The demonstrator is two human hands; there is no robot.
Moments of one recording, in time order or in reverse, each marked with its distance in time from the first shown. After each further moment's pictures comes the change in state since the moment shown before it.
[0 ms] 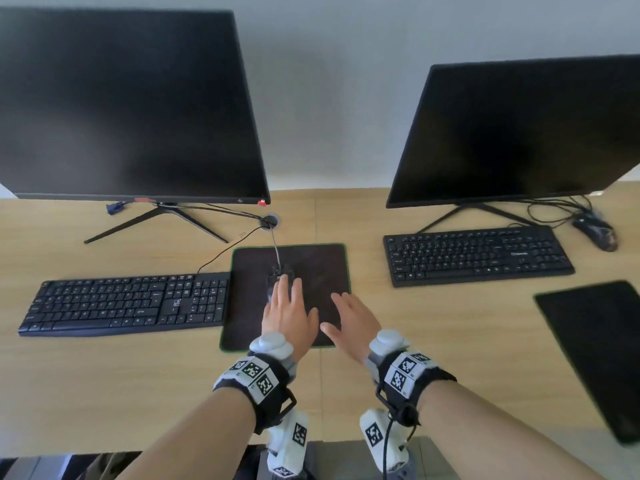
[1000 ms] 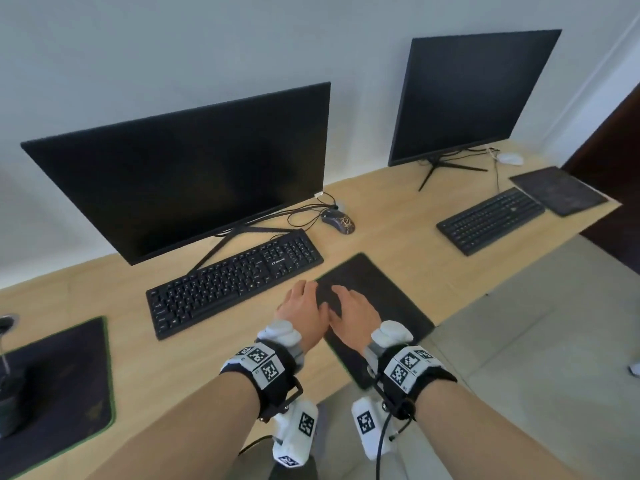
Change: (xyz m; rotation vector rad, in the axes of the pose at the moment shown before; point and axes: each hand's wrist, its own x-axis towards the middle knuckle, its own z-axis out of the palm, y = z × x) left_hand 0.020 0.020 0.066 -0.055 0.011 -0.239; right_hand 0.055 0.047 0.026 0.129 -0.114 -0.122
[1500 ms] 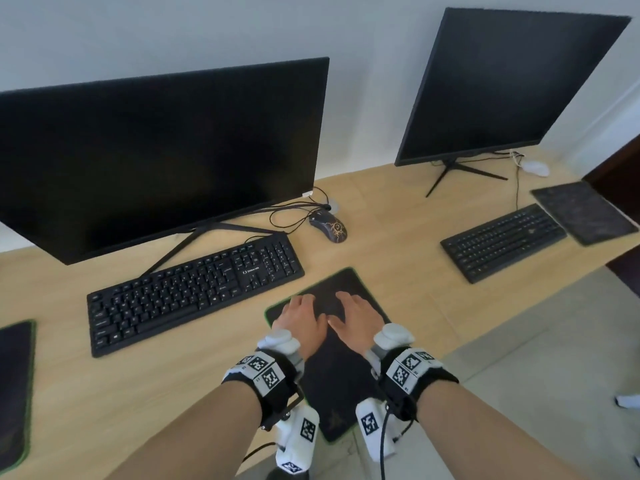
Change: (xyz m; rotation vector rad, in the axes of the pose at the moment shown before) left_hand -0.014 0.019 0.035 0.024 -0.140 0.035; right_hand -0.033 0.041 -0.002 -0.036 0.002 0.139
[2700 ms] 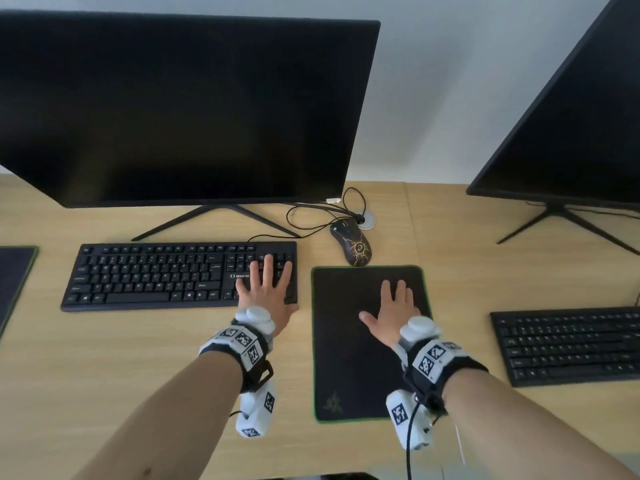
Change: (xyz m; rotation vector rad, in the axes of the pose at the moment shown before) left_hand 0.071 -0.005 -0.065 0.615 -0.010 0.017; right_hand 0.037 0.049 -0.081 -0.228 -0.074 0.269
